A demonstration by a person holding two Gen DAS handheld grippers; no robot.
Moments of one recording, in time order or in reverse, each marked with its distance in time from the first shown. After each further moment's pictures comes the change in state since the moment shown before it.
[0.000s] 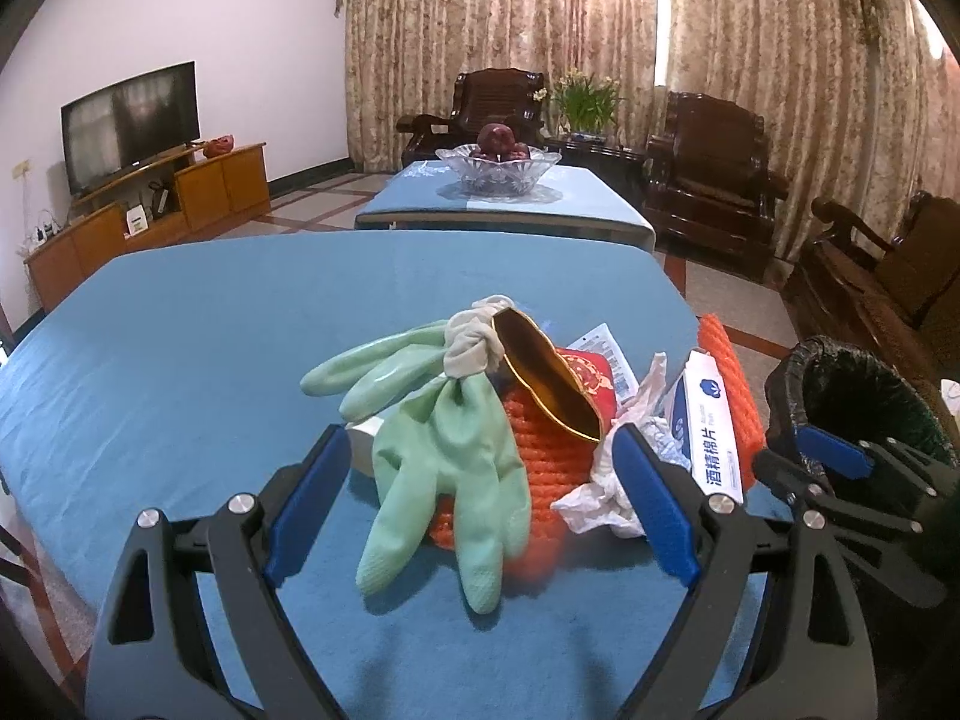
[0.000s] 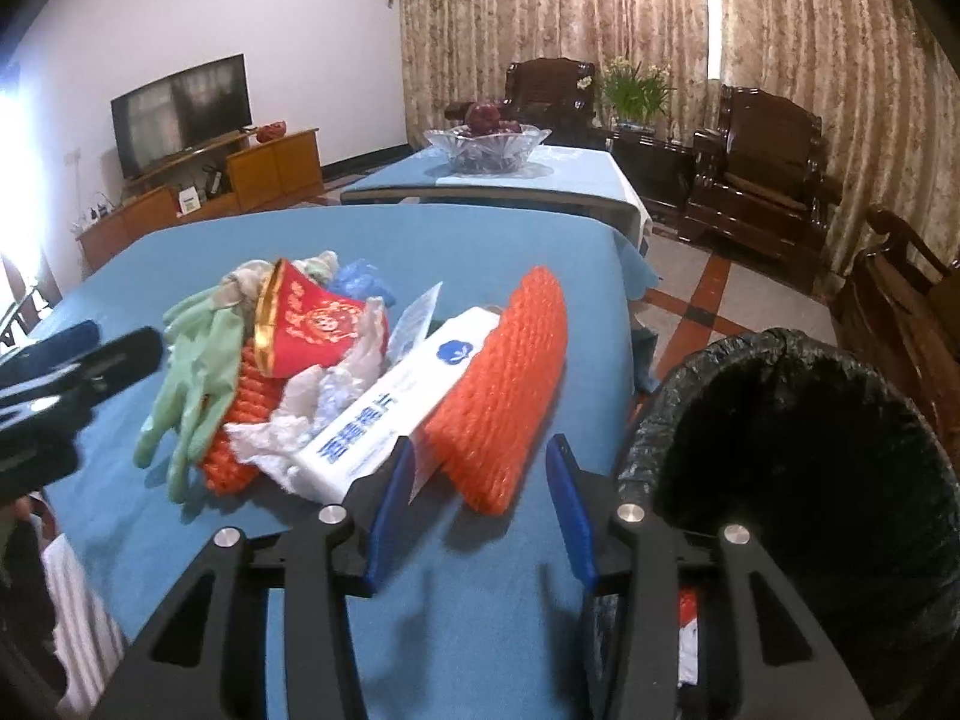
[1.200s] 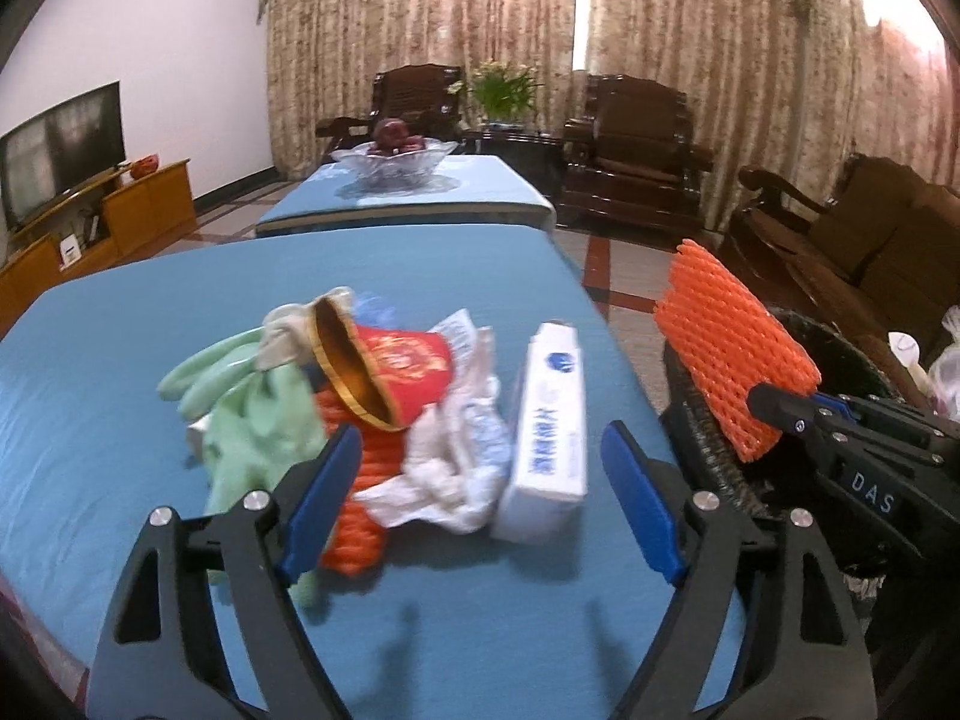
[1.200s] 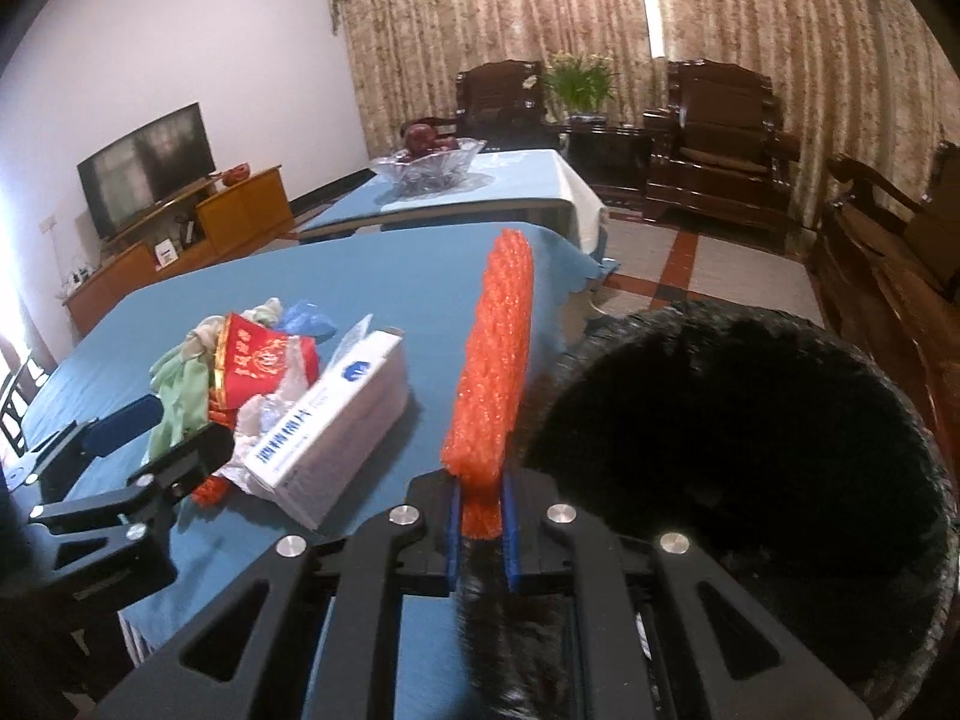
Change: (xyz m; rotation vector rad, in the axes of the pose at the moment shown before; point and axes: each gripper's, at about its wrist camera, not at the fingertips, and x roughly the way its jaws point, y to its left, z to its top) left arm 0.016 -0.084 -0.016 0.103 0.003 -0.159; right arm -0.029 -0.067 -0.002 0.162 -0.022 -0.019
